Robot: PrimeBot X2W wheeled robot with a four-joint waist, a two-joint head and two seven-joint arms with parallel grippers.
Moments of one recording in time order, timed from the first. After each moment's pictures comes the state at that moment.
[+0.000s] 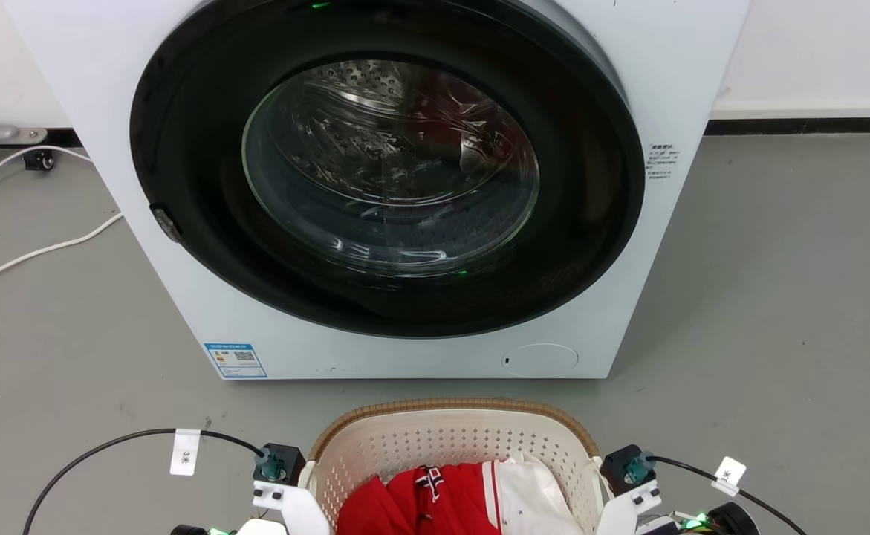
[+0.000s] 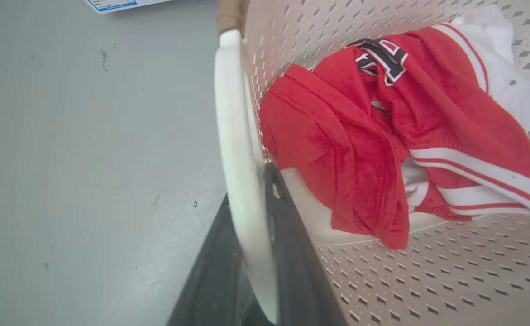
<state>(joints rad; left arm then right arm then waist) -0.49 0.16 -0.84 1.23 -0.77 -0.12 0.07 -0.51 -0.06 1.01 1.28 0.72 0.12 0.04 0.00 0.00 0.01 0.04</state>
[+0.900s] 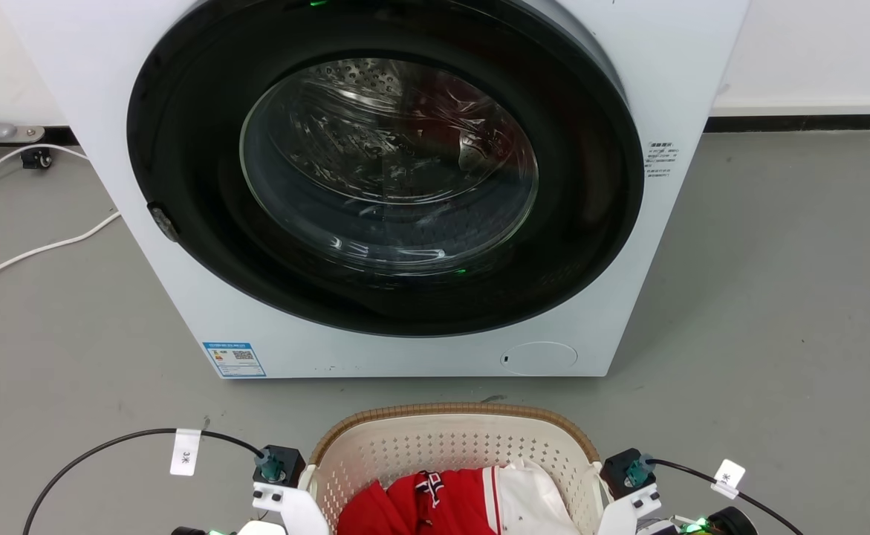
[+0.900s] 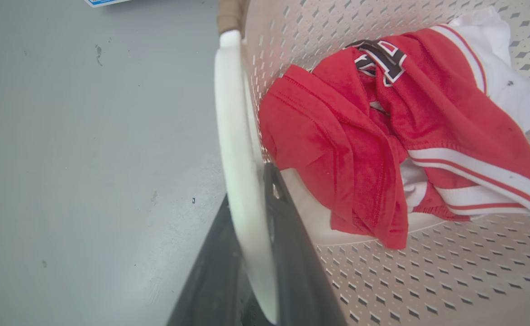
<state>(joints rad) -0.50 0.17 -0.94 1.24 -0.86 -0.12 0.07 -0.51 -0.06 1.07 1.29 0.78 0.12 0.04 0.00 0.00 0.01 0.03</state>
